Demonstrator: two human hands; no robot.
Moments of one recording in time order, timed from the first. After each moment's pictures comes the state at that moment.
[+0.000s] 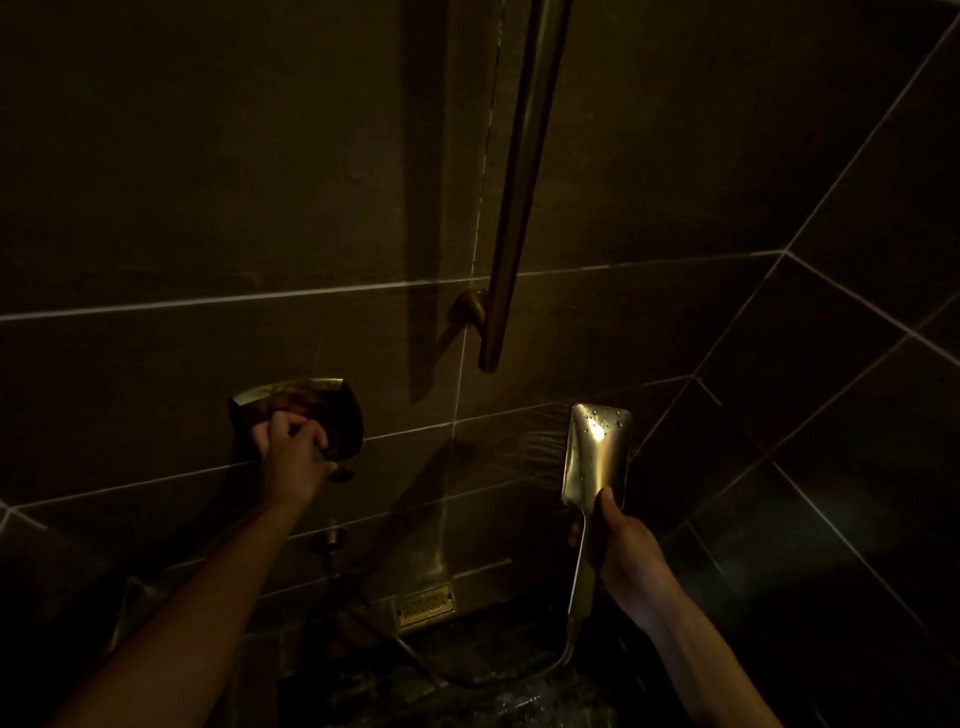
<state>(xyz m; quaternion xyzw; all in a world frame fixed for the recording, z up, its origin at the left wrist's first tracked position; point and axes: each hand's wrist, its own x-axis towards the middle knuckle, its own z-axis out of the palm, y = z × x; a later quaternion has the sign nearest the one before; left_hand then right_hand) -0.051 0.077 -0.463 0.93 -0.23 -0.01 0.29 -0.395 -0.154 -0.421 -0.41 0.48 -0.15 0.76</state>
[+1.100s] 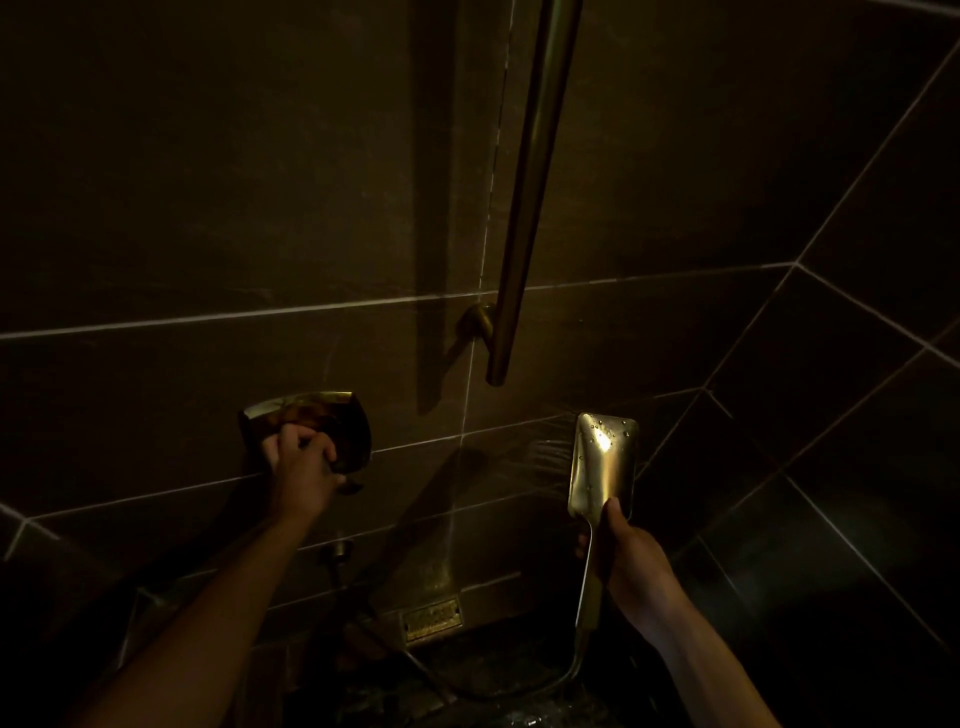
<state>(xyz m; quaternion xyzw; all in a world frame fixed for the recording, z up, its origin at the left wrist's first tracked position) -0.052 0.077 -0.463 0.93 -0.23 -0.01 0.28 -0.388 -0.165 -0.438 -0.43 0.50 -0.15 0.74</state>
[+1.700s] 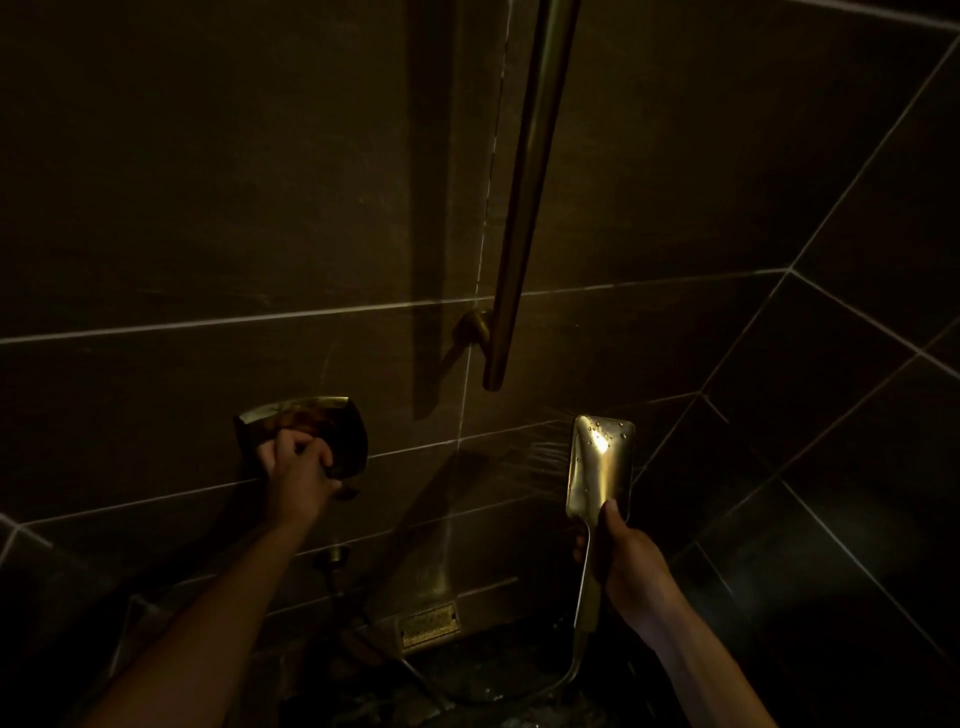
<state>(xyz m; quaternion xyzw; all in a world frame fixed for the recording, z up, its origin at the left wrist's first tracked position) -0.051 0.076 -0.465 0.93 -0.22 -0.01 0.28 -0.386 -0.171 -0.440 -0.43 0.49 -0.16 0.74</state>
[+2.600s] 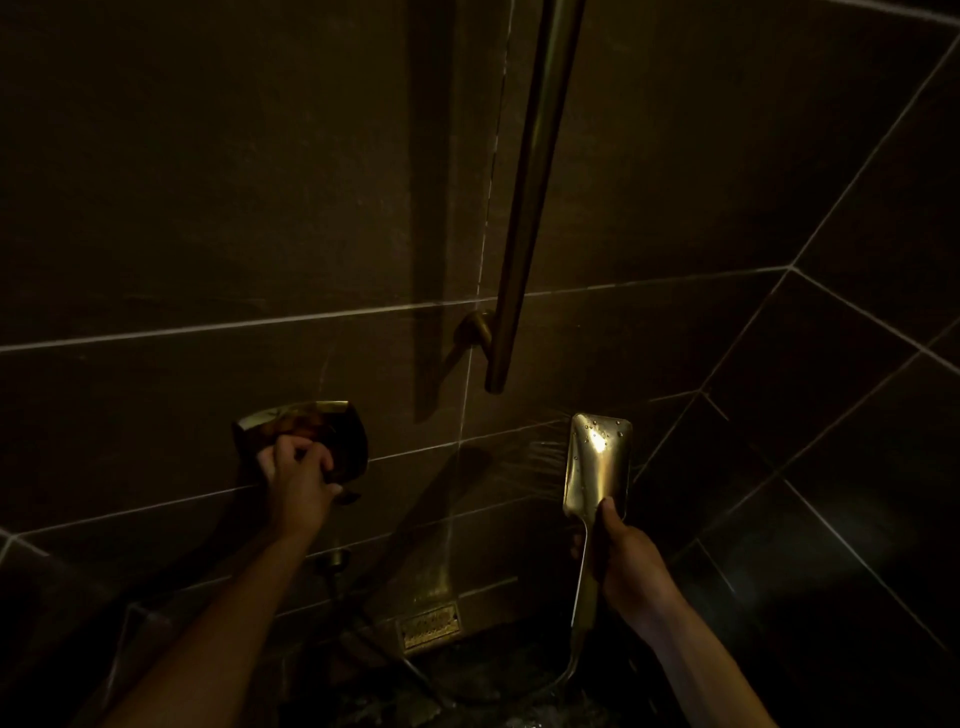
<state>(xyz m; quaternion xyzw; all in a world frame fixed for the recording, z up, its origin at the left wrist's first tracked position) -0.050 0.076 -0.474 0.93 -0.22 0.00 0.29 -0.373 -0.161 -0.425 -0.42 0.49 -0.17 0.75</state>
